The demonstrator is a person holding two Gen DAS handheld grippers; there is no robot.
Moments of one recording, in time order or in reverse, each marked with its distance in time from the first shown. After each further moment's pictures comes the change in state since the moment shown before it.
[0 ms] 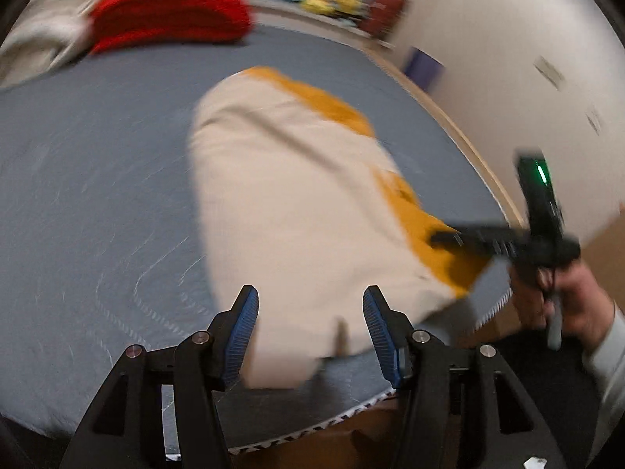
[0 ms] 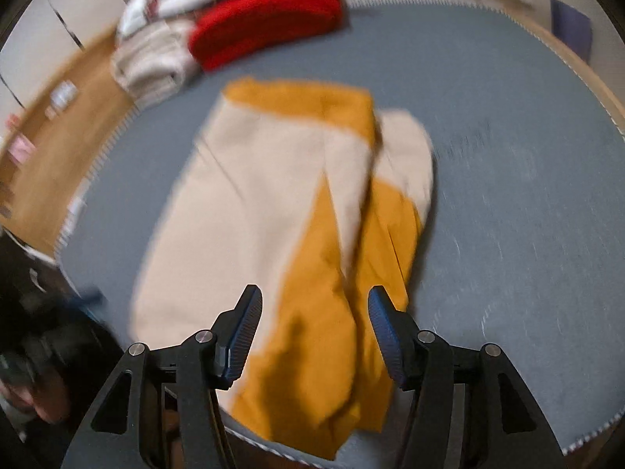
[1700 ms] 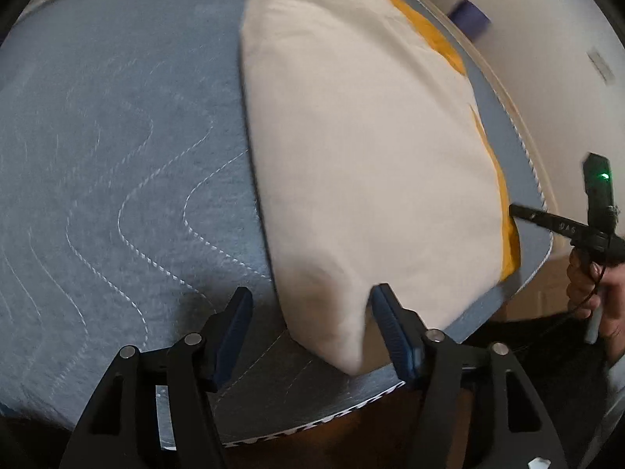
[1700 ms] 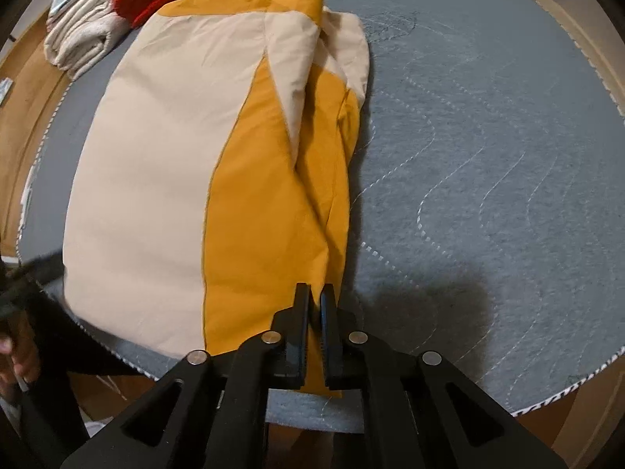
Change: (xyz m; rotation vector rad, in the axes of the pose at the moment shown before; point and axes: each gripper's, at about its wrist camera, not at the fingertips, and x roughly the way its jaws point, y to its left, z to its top) left arm 0.060 0.047 -0.015 -0.085 0.273 0.030; right arm 0.013 -0.066 -0.036 0.146 0.131 -0.120
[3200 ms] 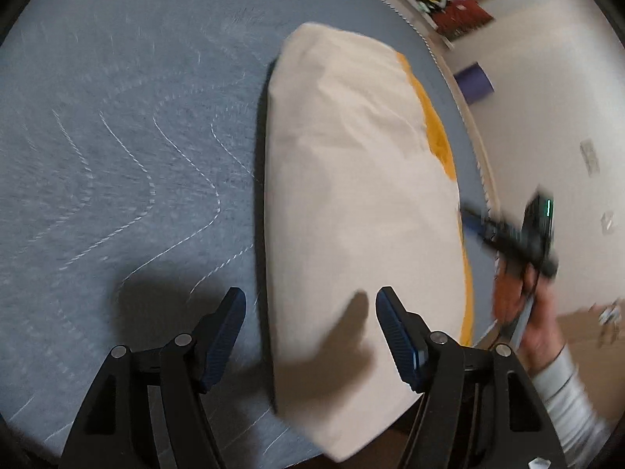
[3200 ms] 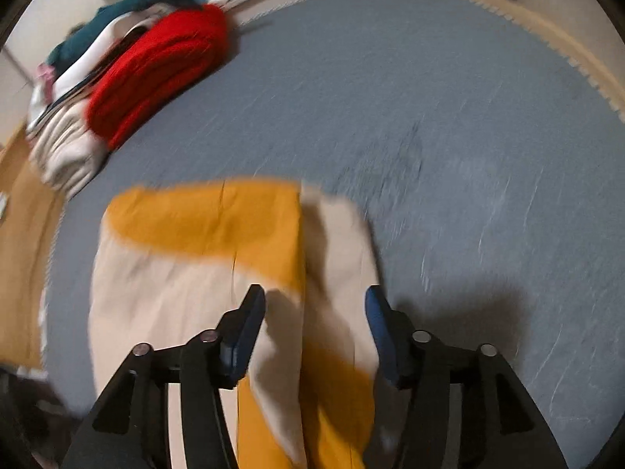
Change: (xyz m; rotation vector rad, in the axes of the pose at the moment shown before) left arm 0.014 0.024 0.092 -0.211 -0.038 -0.218; right arm 0.052 -0.017 0.139 0.167 -0.167 0.175
